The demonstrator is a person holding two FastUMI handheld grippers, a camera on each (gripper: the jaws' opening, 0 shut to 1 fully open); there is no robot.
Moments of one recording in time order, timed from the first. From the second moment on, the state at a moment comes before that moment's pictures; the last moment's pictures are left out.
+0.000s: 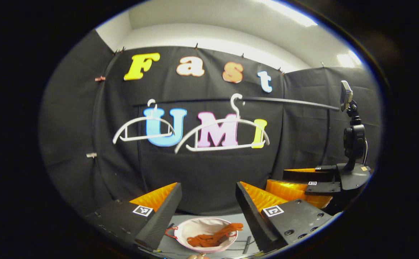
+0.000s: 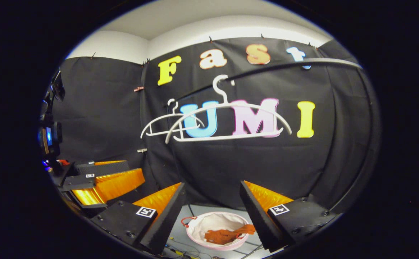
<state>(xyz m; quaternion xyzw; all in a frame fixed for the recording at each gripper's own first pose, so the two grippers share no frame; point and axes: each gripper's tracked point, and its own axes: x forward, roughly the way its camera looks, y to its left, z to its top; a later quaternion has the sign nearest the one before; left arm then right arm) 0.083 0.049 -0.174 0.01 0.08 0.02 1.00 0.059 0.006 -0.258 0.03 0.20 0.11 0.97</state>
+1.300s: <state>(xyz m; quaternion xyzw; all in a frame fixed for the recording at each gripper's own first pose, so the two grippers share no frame) -0.041 0.000 -0.042 0.05 -0.02 0.05 1.00 -0.054 -0.002 -0.056 0.03 0.04 0.04 1.00</state>
